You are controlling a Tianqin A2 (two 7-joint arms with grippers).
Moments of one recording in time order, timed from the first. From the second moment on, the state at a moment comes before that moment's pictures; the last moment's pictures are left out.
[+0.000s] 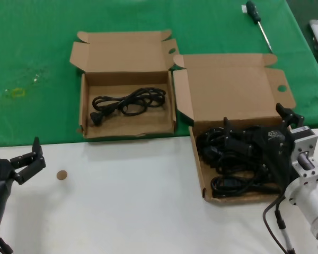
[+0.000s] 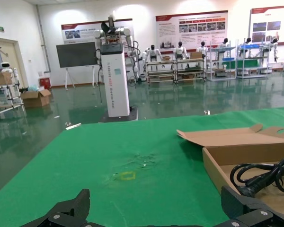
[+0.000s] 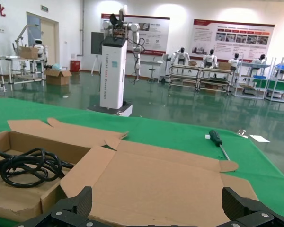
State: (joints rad) left arm 0.00 -0.30 1.60 -1.60 -1.80 0.00 0.00; right arm 0.05 0.30 -1.62 1.56 1.79 -0.04 -0.04
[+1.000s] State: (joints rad) left arm 0.00 -0.30 1.60 -1.60 -1.80 0.00 0.00; right arm 0.04 0.30 -1.61 1.56 1.79 -0.03 -0.03
